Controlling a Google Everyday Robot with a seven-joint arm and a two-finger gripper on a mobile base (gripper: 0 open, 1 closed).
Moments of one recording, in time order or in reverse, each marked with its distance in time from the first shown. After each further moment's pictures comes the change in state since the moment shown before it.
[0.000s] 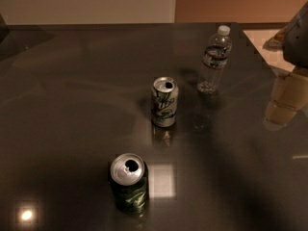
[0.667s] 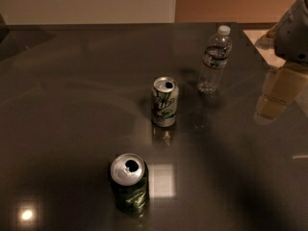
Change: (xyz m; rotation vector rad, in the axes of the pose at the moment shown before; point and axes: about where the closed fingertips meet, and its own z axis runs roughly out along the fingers) arm -0.013 -0.006 0.004 -0.022 -0.040 0.007
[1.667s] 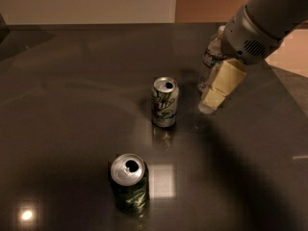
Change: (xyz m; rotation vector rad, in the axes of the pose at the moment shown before) arm -0.085 -0.011 0.048 -0.097 -0.200 0.017
